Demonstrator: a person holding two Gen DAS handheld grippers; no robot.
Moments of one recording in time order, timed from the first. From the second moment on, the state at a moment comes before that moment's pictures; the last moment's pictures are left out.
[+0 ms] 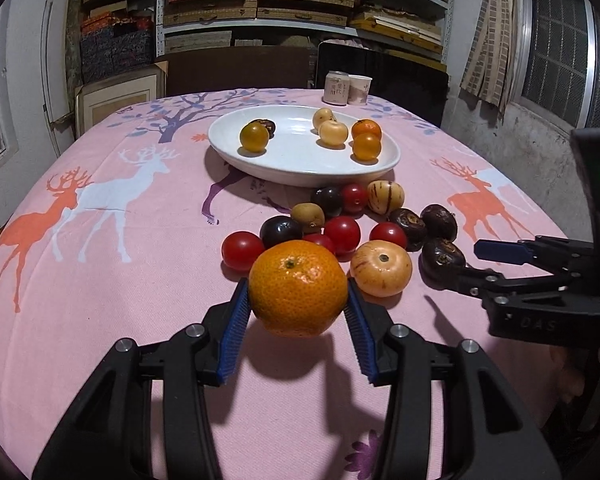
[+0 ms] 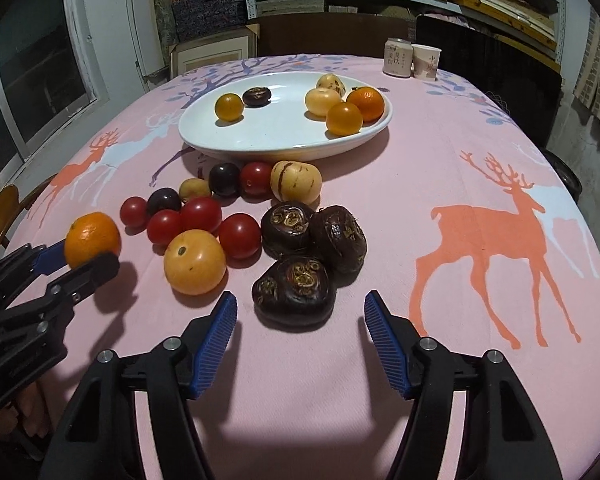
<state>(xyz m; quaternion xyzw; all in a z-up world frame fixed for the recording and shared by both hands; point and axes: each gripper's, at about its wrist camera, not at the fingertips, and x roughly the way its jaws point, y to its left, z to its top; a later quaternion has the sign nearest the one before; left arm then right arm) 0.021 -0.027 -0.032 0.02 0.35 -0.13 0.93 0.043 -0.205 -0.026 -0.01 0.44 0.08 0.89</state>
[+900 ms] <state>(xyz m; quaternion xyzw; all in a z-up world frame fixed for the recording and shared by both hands) 0.029 -0.018 -0.032 0.00 0.38 -0.14 0.92 0.022 -0.225 0.000 0.06 0.41 0.13 0.90</state>
